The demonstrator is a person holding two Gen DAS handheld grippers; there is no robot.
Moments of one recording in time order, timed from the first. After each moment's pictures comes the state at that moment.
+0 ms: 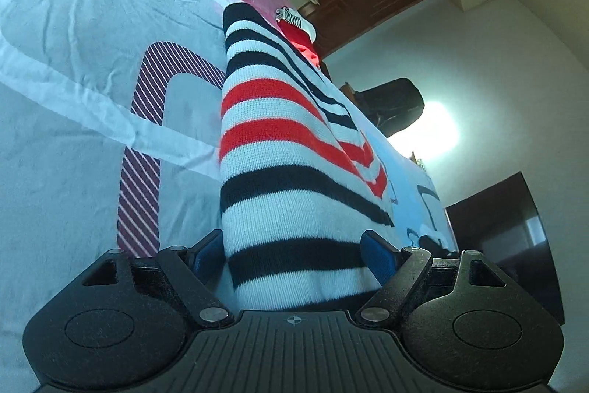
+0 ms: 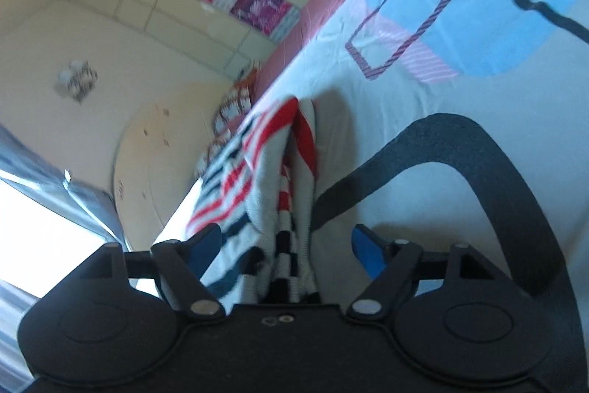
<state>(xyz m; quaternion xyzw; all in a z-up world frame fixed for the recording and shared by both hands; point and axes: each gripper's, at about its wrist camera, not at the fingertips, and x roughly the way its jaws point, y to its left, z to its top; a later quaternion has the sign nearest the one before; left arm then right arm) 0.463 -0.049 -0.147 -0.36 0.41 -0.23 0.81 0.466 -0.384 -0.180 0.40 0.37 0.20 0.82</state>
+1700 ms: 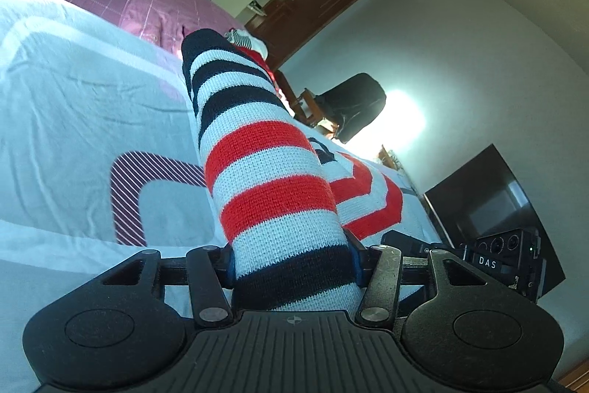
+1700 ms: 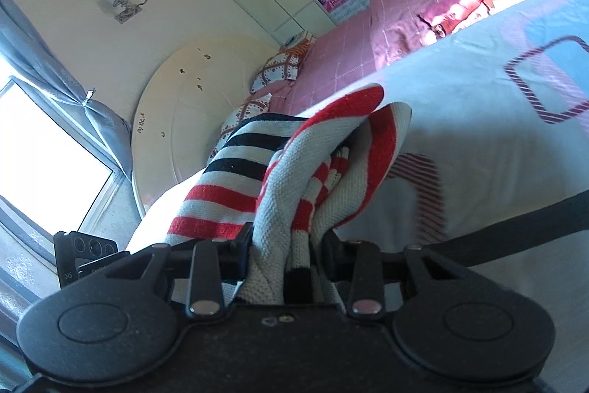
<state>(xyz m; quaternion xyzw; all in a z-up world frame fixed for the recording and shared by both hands) 0.505 -0.016 -0.090 -0.29 0.36 -0.30 0.83 0.460 -0.289 -0.093 0.27 0.36 0.27 0.85</state>
